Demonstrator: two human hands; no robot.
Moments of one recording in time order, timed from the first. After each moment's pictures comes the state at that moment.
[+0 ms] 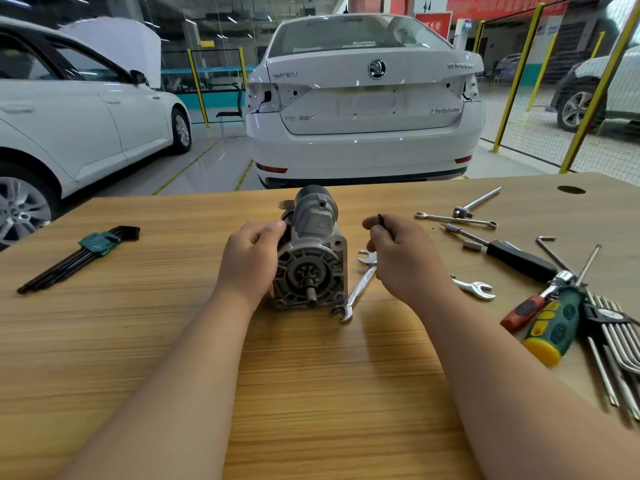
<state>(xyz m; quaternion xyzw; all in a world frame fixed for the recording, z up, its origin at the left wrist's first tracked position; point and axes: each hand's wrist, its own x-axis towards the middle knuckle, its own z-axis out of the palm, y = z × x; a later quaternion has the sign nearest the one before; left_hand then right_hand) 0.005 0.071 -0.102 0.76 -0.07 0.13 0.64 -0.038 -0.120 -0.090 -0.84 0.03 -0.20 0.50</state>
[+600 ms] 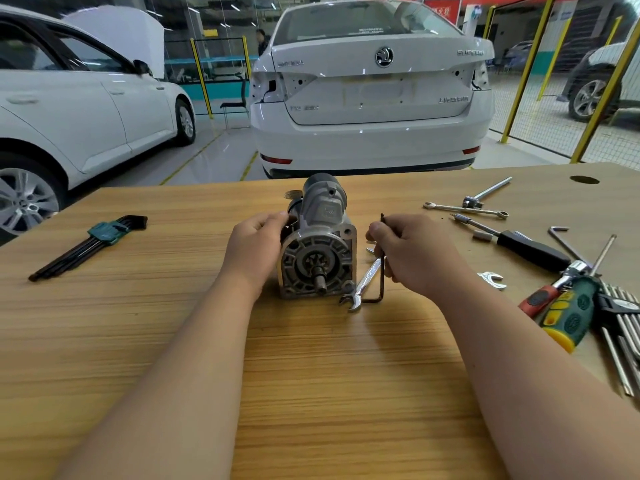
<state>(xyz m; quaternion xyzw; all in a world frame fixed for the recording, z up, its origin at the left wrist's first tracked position) 0.014 0.079 -0.104 0.76 -0.03 0.10 0.64 -0.043 -0.125 -0.090 -0.89 0.01 -0.16 0.43</state>
